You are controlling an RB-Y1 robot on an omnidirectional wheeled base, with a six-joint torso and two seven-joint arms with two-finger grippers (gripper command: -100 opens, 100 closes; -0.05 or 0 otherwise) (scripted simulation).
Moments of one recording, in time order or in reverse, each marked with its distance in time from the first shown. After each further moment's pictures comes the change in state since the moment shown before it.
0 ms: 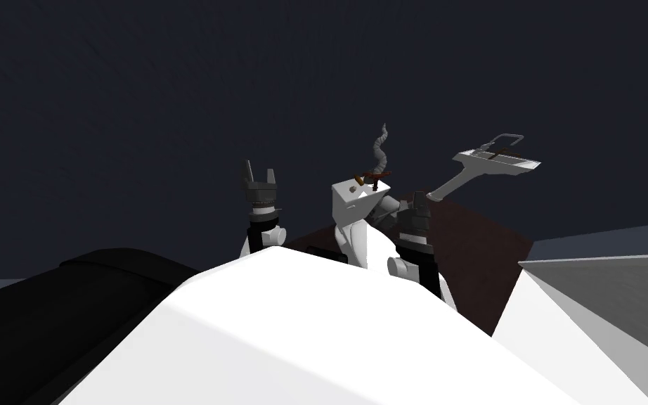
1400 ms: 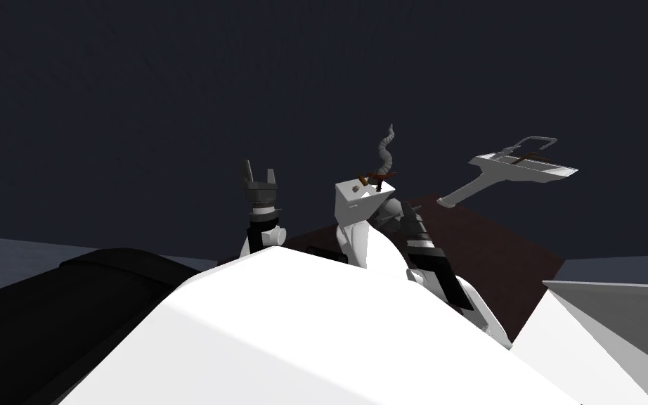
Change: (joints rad) left arm 0.000 0.000 0.000 0.000 0.000 0.000 0.000; right arm 0.065 -0.301 -0.046 0.030 -0.051 0.156 0.087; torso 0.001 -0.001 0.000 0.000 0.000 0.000
